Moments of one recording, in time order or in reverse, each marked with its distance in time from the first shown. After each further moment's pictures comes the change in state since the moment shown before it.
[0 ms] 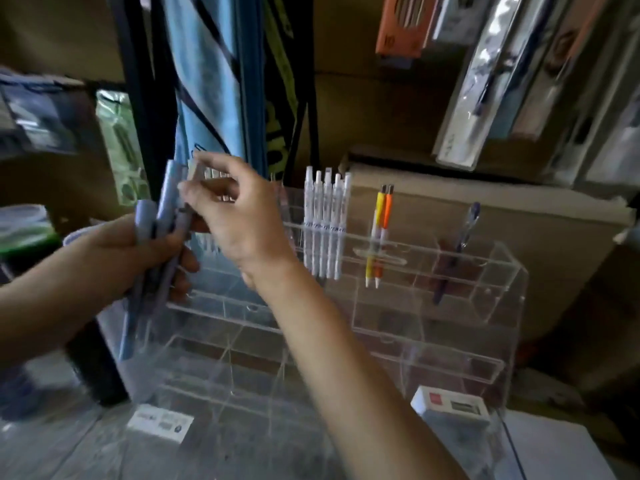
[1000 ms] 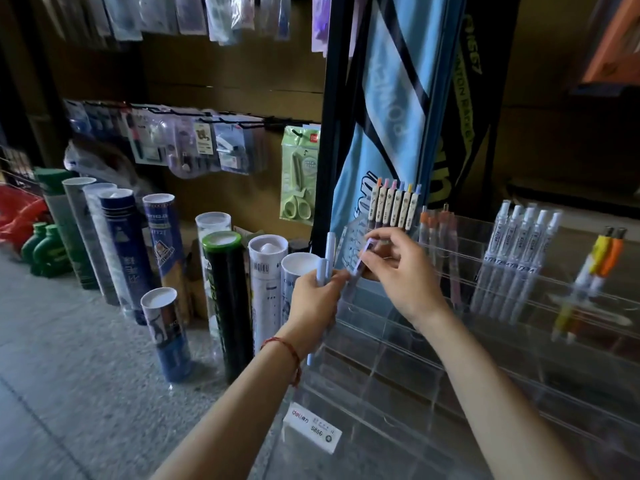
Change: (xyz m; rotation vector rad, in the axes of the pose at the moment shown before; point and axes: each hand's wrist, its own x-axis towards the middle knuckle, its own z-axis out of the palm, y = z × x) left_hand 0.022 -0.060 -0.004 -0.072 0.368 -0.095; right_hand 0.021 0.082 0.021 -0.394 -0.035 -0.094
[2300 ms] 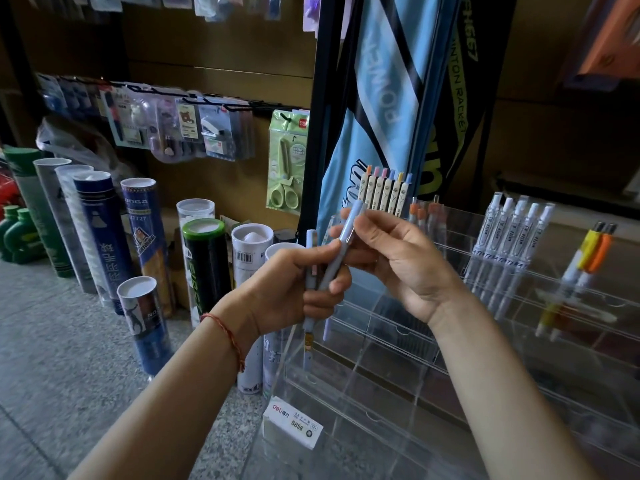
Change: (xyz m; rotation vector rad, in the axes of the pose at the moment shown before) left_hand -0.005 0.034 -0.031 -0.436 -0.924 -0.239; right_hand -0.005 -0.038 -0.020 0.787 -0.333 0.292
